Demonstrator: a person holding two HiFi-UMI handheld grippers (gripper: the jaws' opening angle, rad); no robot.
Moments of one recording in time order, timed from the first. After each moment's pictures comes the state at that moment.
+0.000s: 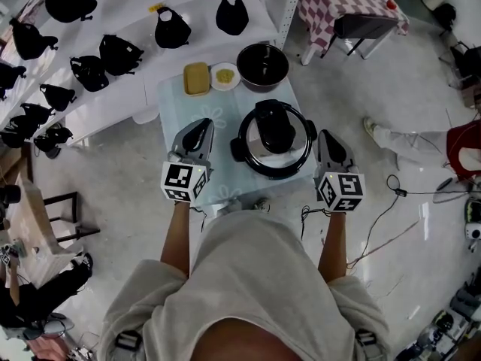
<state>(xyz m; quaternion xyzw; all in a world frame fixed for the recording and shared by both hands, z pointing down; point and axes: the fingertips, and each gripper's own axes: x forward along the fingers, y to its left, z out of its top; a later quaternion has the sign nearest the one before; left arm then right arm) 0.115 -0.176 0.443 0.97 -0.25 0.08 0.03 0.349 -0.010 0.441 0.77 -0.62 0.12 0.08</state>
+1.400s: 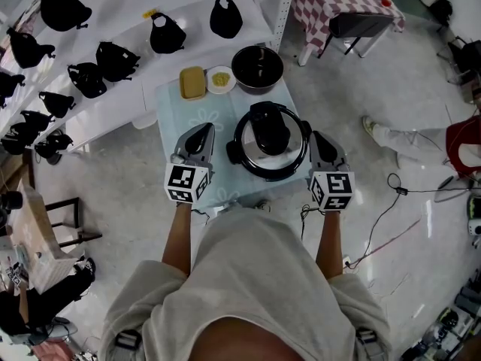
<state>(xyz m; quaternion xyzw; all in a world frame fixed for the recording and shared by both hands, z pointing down) 0.134 -0.167 0.456 0.97 -0.23 0.10 0.03 0.347 -0.013 0.456 0.76 -0.62 0.12 0.12</state>
